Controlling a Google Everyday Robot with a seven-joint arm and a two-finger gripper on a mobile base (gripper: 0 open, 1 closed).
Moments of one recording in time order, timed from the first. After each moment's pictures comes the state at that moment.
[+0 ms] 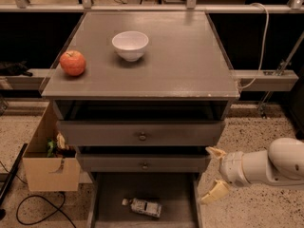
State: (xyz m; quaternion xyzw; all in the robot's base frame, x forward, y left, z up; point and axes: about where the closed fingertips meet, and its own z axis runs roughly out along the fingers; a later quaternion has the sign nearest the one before) arm 0.444 -0.167 0.605 -0.53 0.75 0.21 0.33
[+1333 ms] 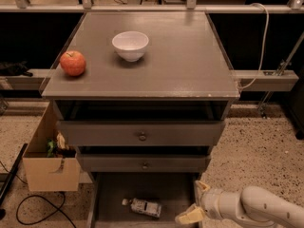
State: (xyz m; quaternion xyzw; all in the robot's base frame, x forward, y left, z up) arm 0.423 -0.137 0.433 -0.37 0.82 0.28 0.33
